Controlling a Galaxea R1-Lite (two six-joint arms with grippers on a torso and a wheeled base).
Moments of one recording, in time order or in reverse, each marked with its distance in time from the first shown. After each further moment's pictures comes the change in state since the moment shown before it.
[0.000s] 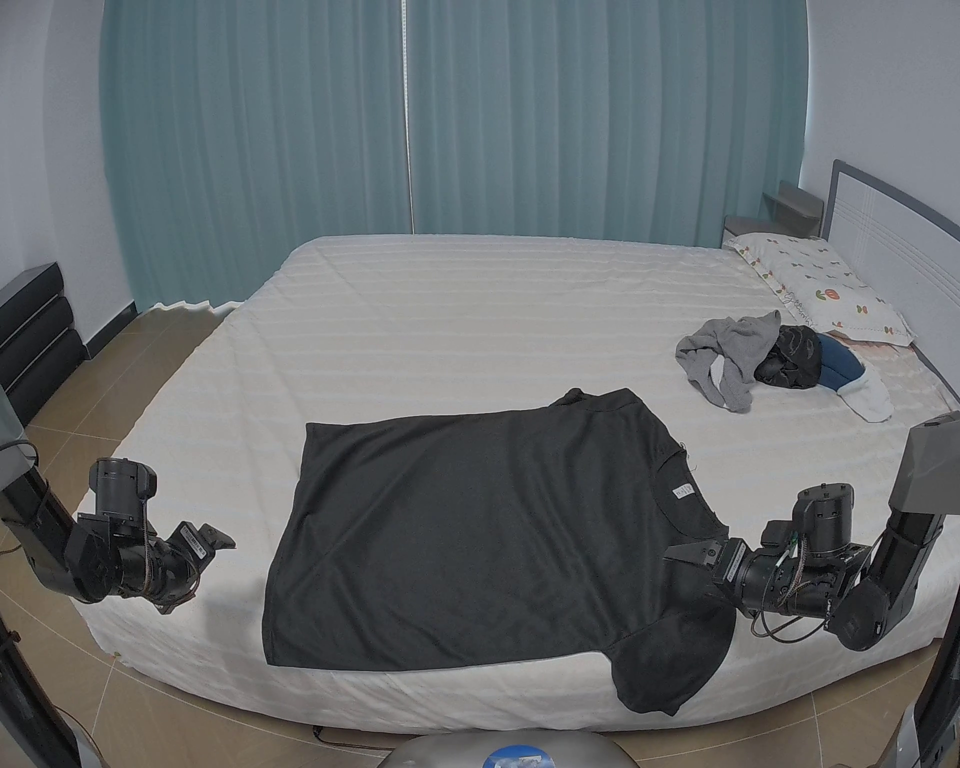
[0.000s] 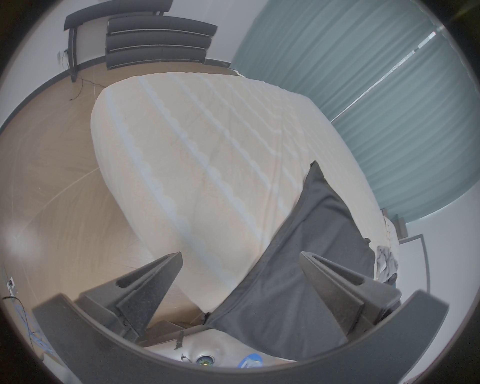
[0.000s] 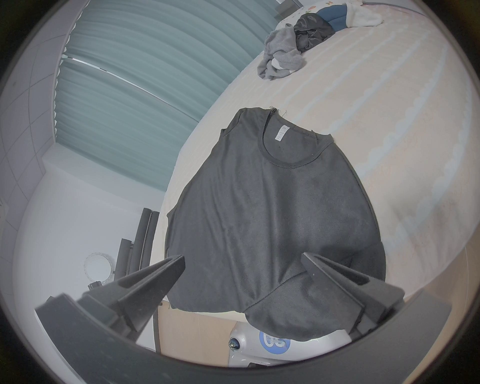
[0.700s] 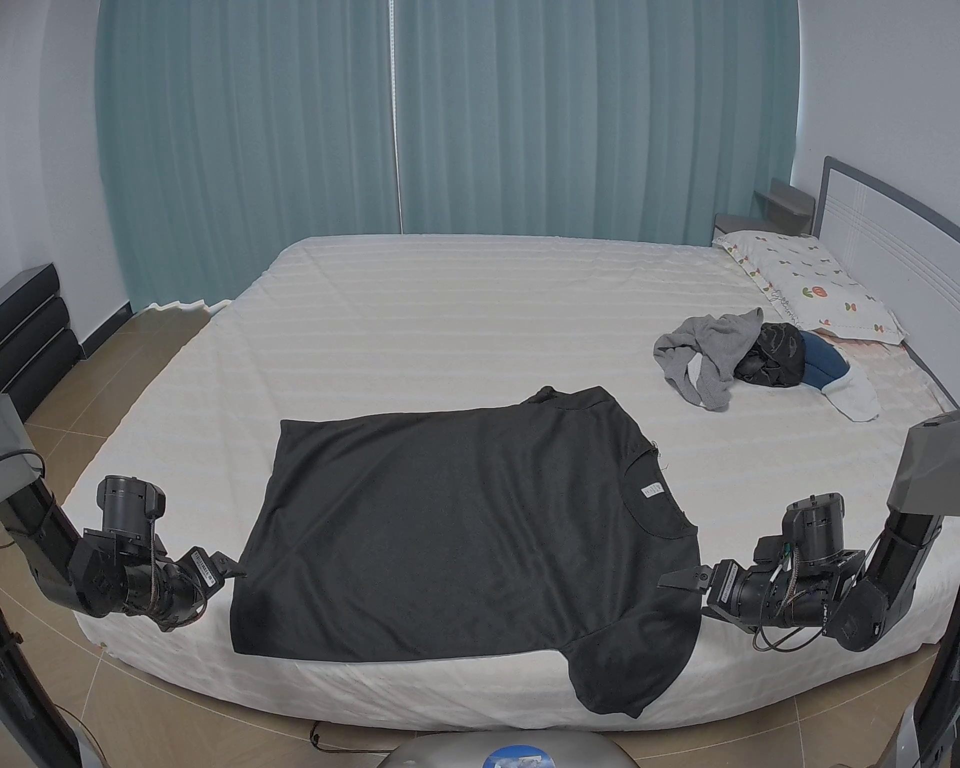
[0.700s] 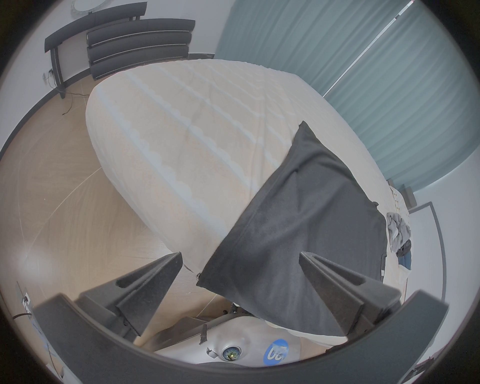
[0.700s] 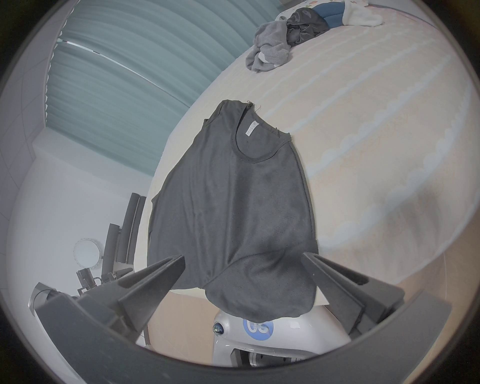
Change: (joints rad) left arm -0.022 0.011 0.059 0.006 0.015 0.124; right arm 0.020 0.004 -0.007 0.124 0.001 -0.080
